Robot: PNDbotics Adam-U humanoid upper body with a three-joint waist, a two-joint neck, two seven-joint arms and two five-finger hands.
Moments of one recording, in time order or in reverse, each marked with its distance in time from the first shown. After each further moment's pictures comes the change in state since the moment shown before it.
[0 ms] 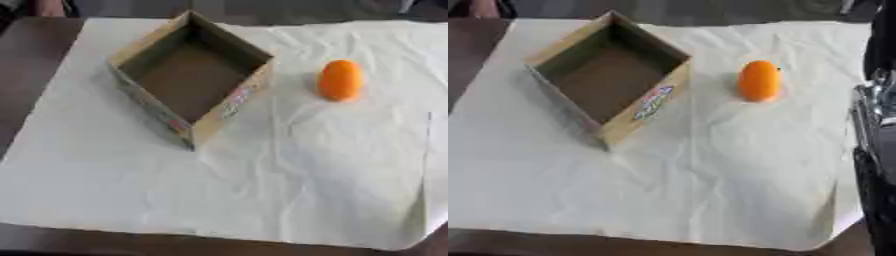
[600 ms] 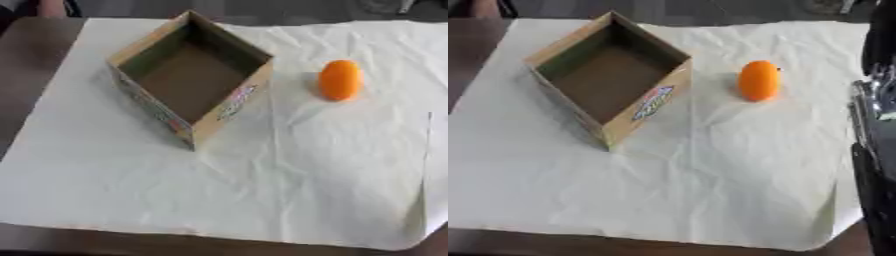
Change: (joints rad) left arm 0.001 0.000 0.000 0.000 0.000 0.000 0.000; right arm -0.049 -0.010 0.023 0.008 0.016 0.009 0.008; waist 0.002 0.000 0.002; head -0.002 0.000
